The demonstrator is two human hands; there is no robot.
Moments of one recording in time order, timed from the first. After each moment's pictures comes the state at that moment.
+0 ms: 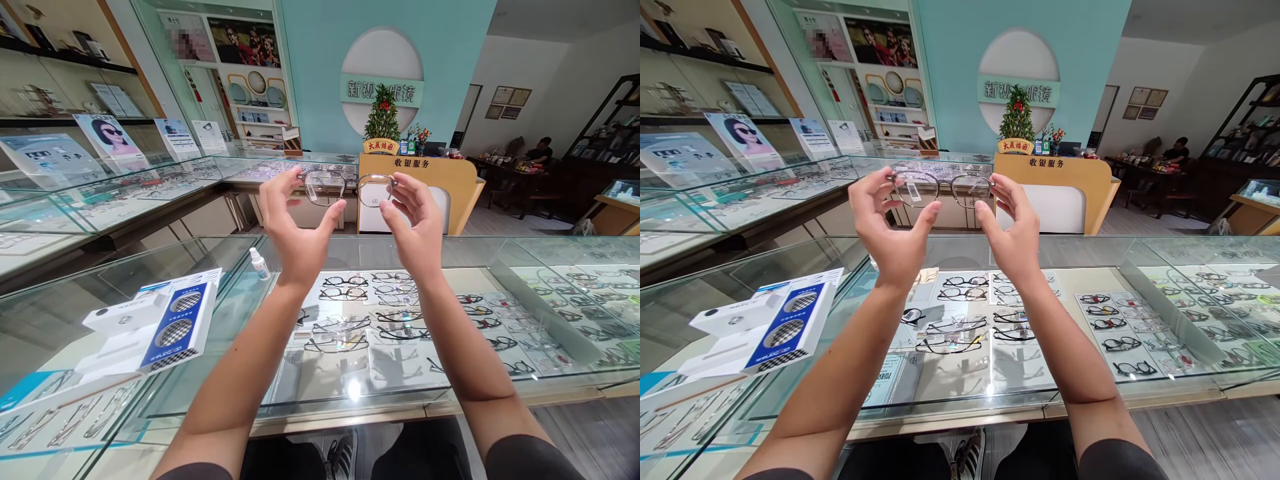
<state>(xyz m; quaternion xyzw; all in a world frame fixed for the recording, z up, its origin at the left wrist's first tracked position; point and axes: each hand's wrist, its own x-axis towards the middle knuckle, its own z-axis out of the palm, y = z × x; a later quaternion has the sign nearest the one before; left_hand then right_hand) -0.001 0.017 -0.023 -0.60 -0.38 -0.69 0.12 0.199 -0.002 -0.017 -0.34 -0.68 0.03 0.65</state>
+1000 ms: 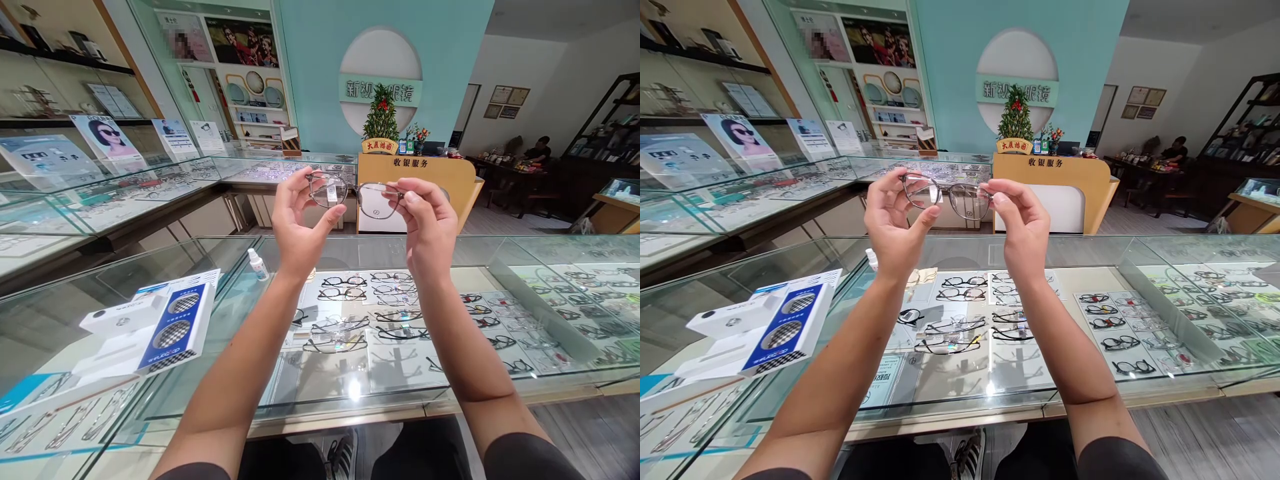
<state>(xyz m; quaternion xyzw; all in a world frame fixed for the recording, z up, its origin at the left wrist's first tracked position) -0.009 0.053 -0.032 -0.67 -0.21 -0.70 -0.04 0.197 -0.018 -0.005 -0.22 -0.59 0.20 0.75</state>
